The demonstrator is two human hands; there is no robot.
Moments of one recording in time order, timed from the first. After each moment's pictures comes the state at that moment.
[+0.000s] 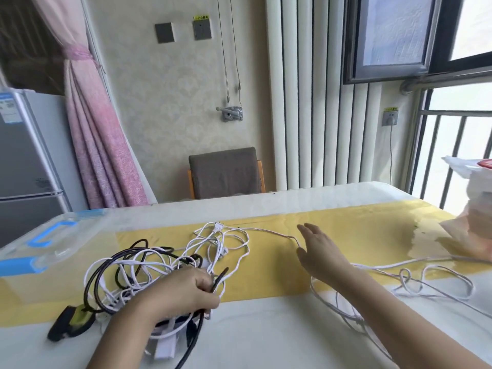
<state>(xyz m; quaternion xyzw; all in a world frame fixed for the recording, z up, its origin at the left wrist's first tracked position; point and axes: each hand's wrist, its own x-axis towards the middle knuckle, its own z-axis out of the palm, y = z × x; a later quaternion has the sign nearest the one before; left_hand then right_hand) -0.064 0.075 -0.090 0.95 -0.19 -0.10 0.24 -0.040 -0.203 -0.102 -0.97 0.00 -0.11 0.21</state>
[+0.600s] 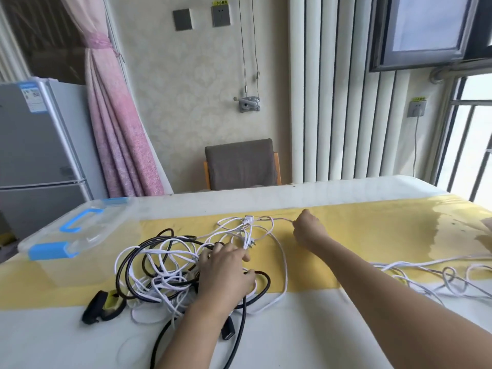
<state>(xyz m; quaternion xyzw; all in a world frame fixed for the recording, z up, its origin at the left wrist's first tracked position) -0.051 0.044 -0.119 0.98 -0.06 0.17 0.10 0.042 -0.145 -0.113 -0.93 0.10 -0.11 0.34</state>
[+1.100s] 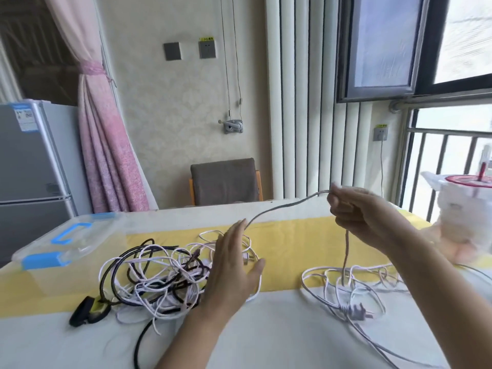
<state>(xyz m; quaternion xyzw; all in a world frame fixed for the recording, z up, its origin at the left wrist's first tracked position) -0.087 -0.004 -0.098 0.85 -0.23 0.32 0.34 -0.123 -0.243 0.014 -0.63 -0.16 -0.05 0.76</state>
